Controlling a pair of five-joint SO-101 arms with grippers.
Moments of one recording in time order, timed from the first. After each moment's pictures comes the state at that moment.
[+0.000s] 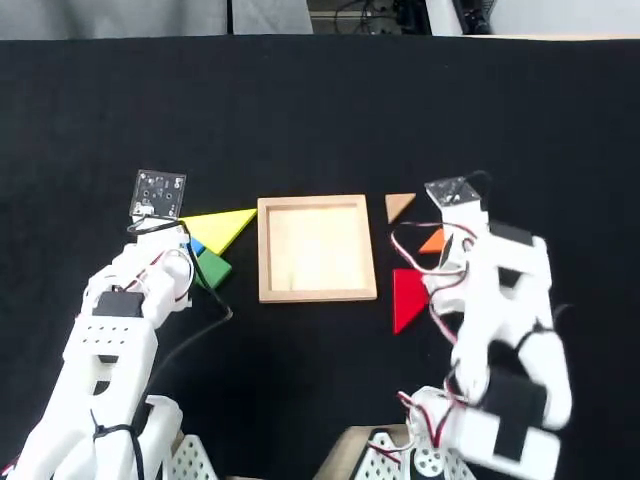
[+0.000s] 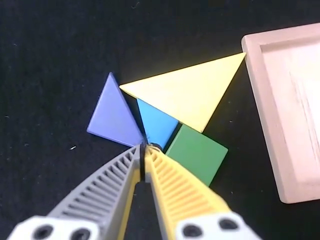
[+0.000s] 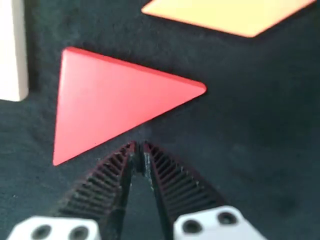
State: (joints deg) left arm -3.0 -42.7 71.4 31.6 -7.5; right arm 18.5 -8.7 45.8 62.3 31.5
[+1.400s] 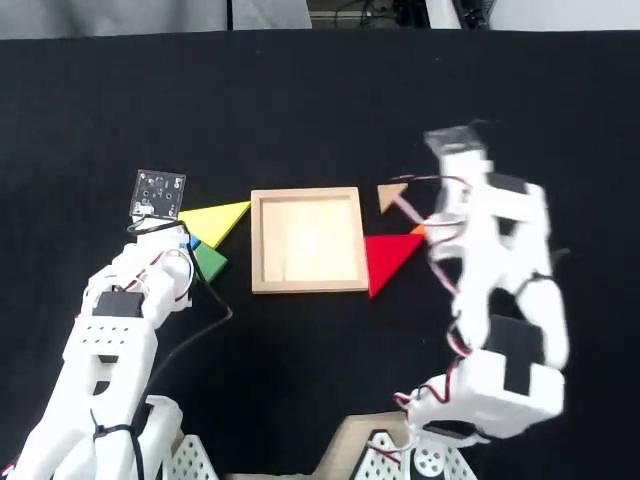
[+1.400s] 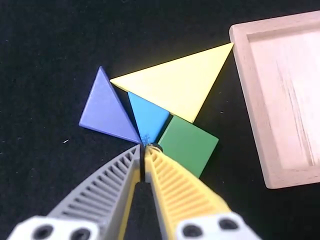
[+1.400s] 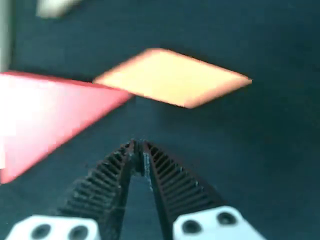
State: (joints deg) left arm -3.0 -42.7 71.4 31.6 -7.5; right arm 18.8 4.1 24.0 61.1 26.1
